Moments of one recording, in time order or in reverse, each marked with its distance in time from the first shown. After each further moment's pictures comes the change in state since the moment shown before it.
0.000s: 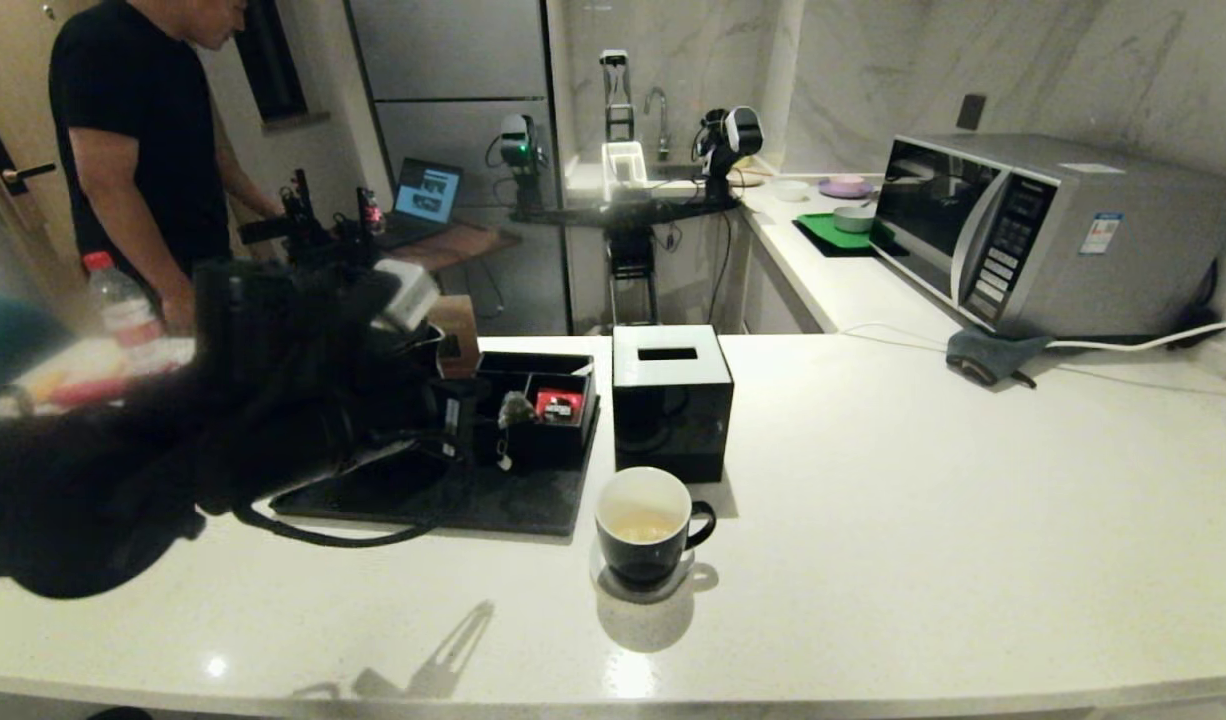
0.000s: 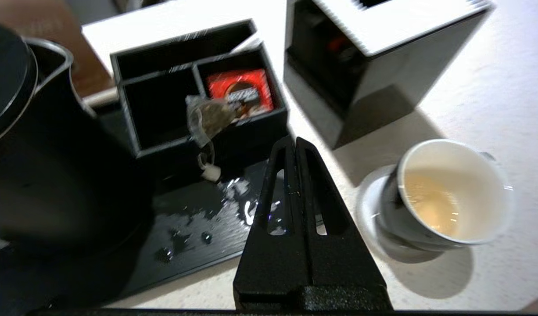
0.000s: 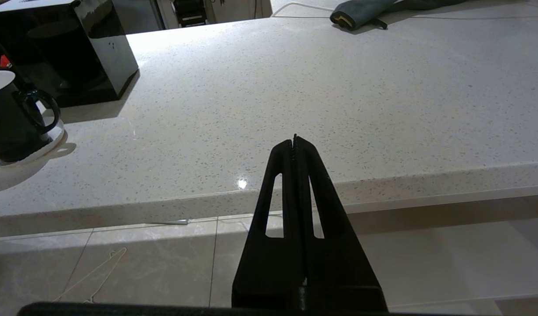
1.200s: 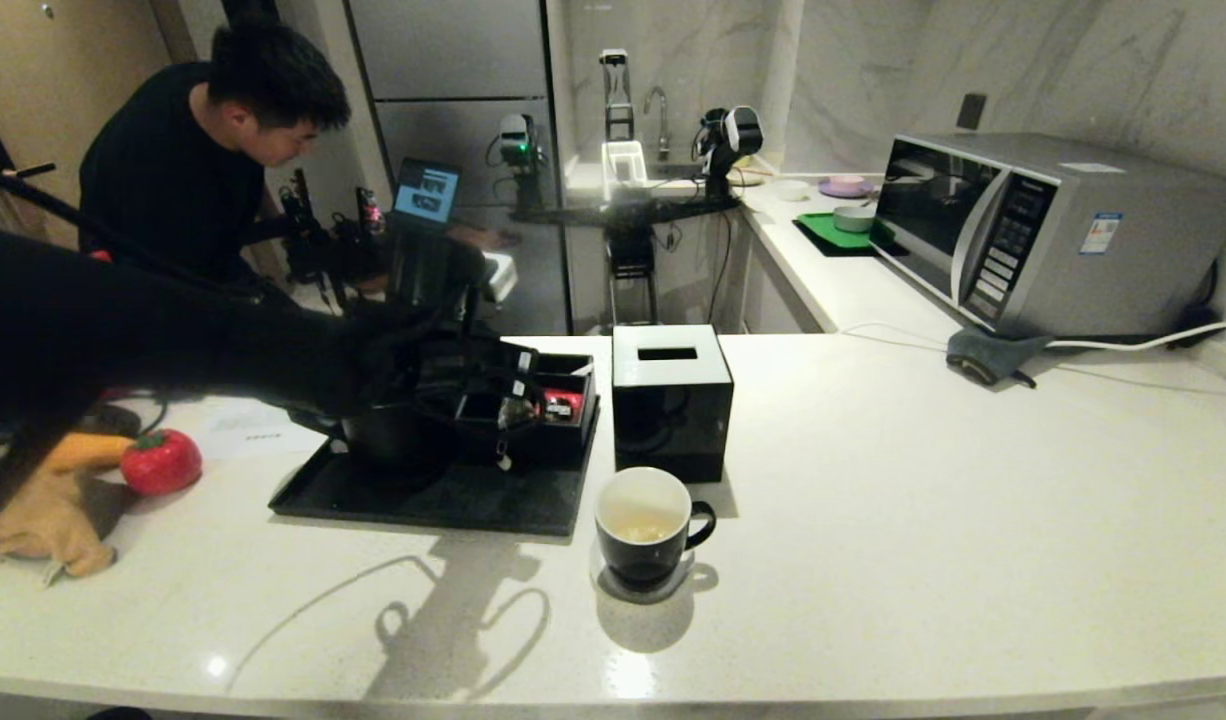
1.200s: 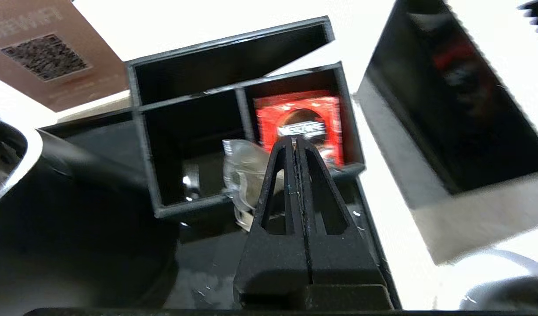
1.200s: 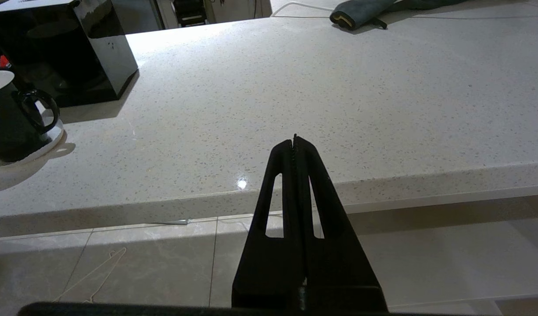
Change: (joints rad) left arm 0.035 0.396 -0.527 0.289 0.128 -0.001; right arm 0.000 0.000 0.000 0.000 0.000 0.000
